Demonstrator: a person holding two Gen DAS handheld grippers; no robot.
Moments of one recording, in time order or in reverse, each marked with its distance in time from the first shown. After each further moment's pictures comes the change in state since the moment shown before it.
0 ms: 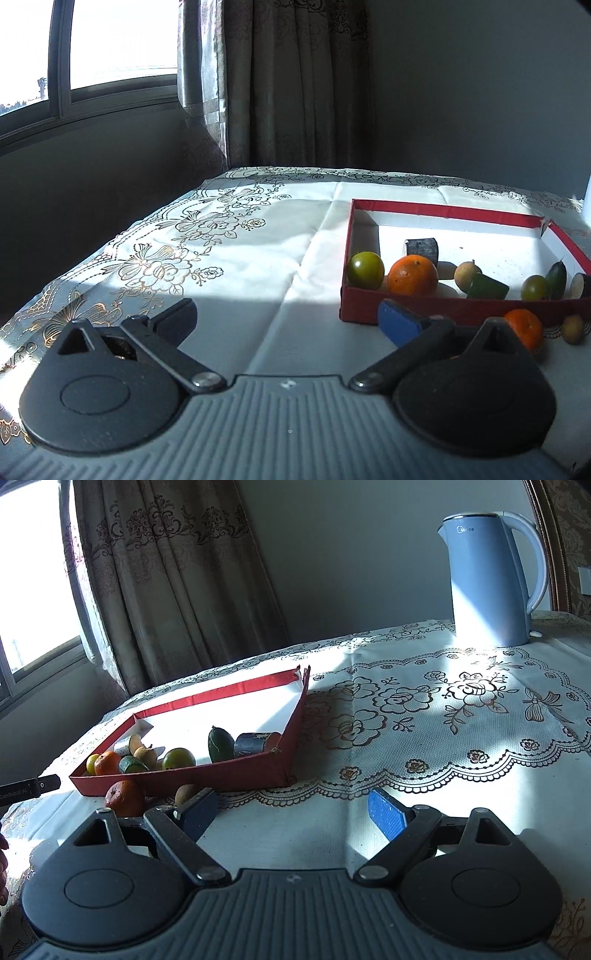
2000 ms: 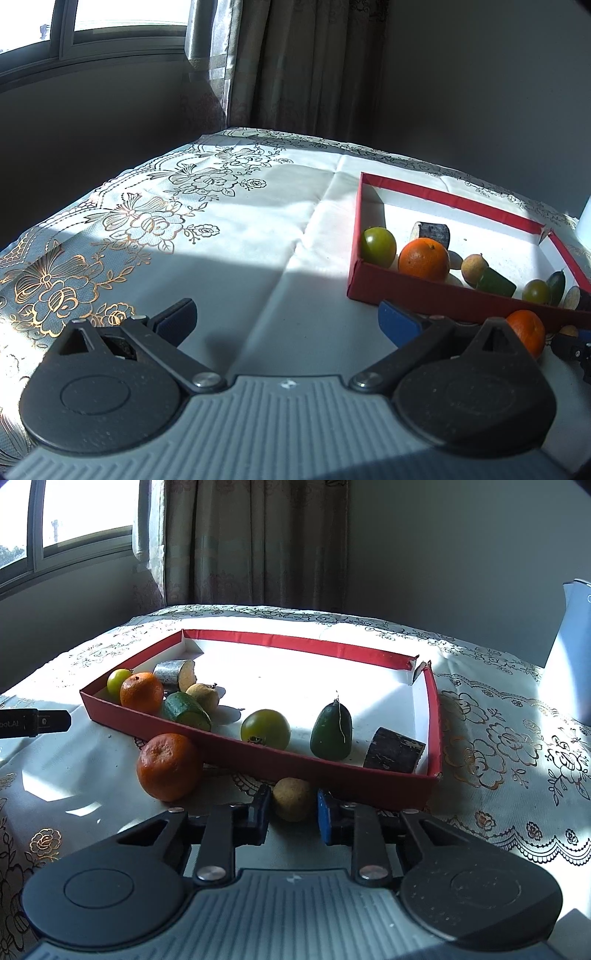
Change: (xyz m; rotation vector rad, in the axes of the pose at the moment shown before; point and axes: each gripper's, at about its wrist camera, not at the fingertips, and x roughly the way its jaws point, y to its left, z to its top) left arm 0.019 0.021 -0.006 -0.117 0.103 -0.079; right arm 0.075 0.097 0.005 -0.319 0.175 -0.038
